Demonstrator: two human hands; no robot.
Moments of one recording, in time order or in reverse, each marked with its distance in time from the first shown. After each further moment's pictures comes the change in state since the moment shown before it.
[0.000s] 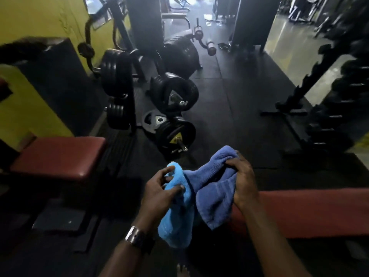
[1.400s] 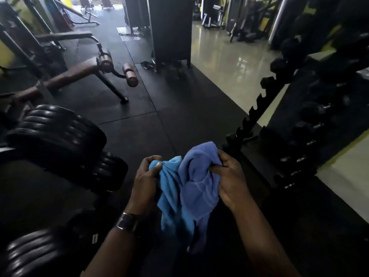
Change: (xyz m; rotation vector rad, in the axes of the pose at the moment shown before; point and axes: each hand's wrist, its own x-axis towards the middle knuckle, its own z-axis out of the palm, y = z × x) left_hand 0.806 0.259 0.456 -0.230 -0.314 0.056; right_hand 0.811 -0.144 -0.217 -0.044 0.280 -0.146
